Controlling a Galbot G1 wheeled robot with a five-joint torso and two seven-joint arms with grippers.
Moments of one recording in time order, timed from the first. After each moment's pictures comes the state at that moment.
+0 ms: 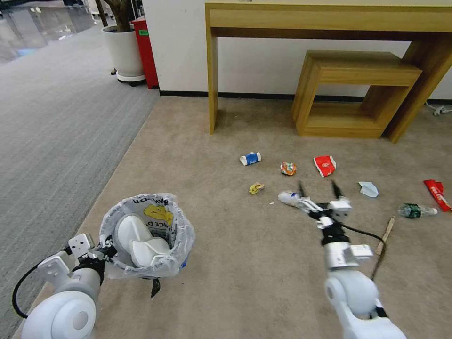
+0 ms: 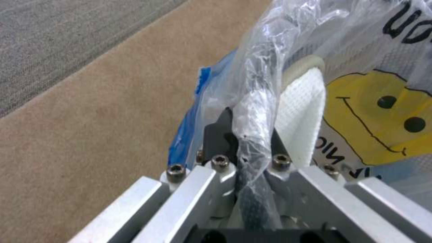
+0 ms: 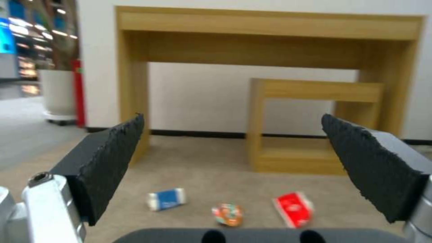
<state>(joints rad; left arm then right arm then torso) 1.54 -1.41 -0.80 -2.28 -0.75 0.63 -0.47 -1.42 1.32 0.64 1.94 0.21 0.25 0.07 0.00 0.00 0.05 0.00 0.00</state>
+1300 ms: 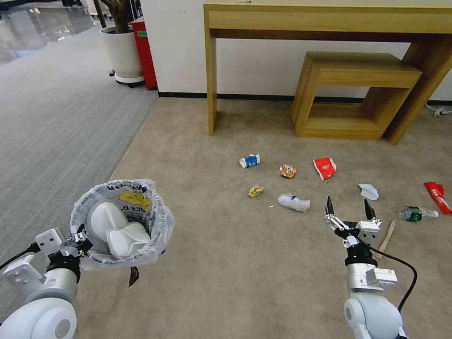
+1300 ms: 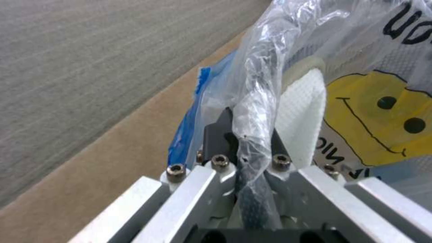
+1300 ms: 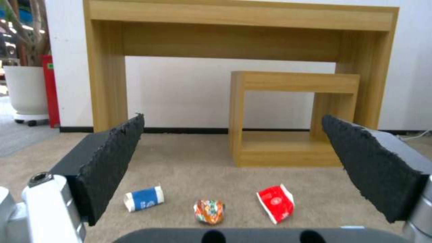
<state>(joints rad) 1.60 -1.37 -0.88 -2.33 -0.68 0.51 -0.41 -1.47 1.38 0.68 1.91 0.20 0.31 0.06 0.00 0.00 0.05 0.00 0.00</state>
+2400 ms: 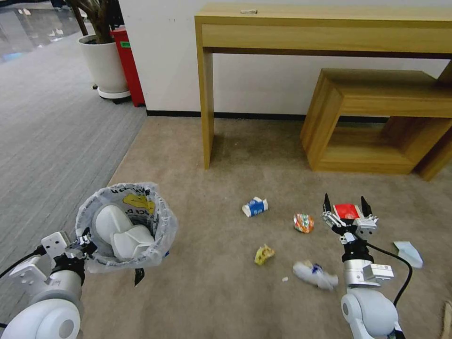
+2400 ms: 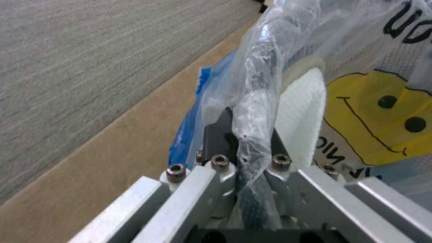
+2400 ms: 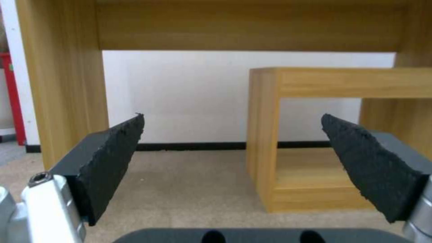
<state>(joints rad) 1.59 -1.38 -0.87 -2.31 -0.69 0.51 -0.40 -1.45 1.37 0.65 1.90 0.22 0.29 0.07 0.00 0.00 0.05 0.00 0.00</state>
